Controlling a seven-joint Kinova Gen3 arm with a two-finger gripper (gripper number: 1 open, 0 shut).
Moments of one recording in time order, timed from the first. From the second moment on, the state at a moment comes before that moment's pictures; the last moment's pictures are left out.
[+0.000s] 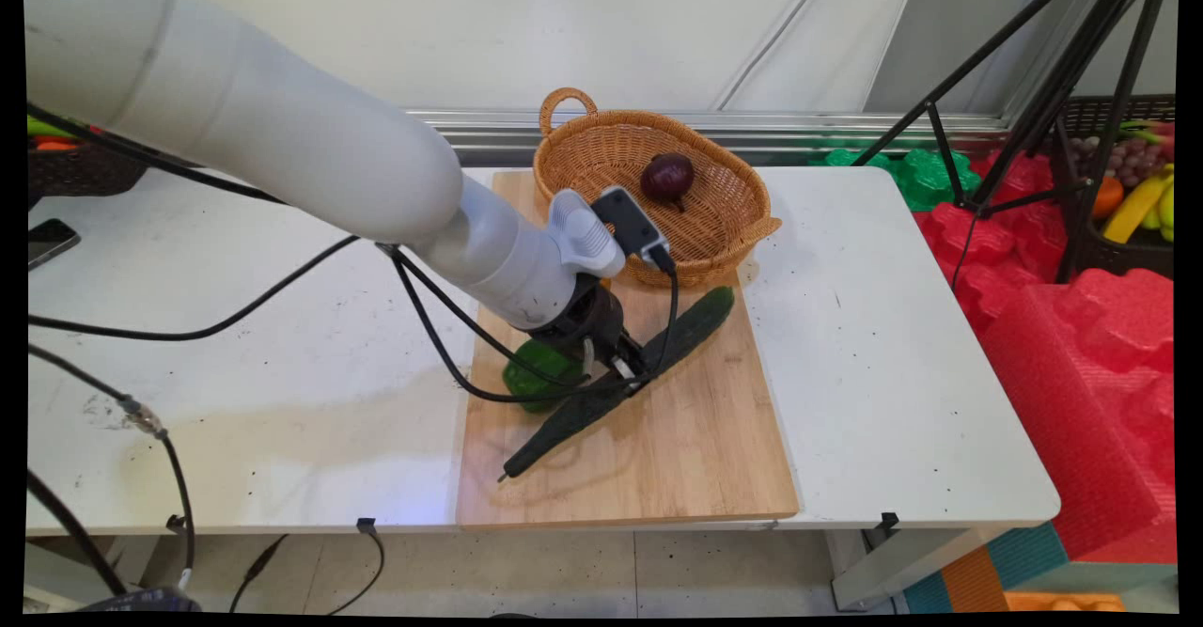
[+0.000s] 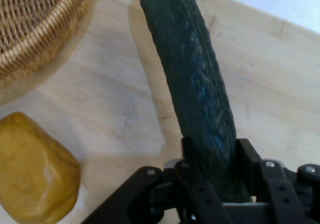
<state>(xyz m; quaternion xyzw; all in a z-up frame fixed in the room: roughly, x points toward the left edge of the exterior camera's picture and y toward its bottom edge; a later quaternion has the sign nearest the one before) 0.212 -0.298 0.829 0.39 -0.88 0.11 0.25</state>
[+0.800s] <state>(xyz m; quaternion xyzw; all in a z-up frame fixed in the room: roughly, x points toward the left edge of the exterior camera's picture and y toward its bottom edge) 0.207 -0.299 0.923 0.43 -0.83 0.14 0.32</state>
